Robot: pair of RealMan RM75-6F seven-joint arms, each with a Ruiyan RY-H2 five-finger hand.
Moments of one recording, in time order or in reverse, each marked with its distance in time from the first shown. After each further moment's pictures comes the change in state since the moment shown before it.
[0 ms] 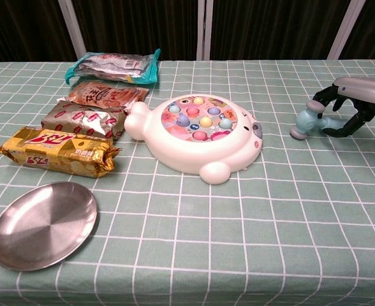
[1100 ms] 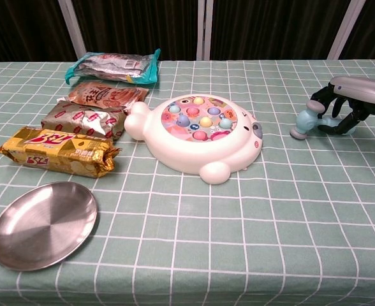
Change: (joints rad) left arm 0.005 -0.004 0.005 0.019 0.005 0.001 -0.016; right arm 0.017 -0.031 -0.013 0.051 -0.003 0.010 0.056
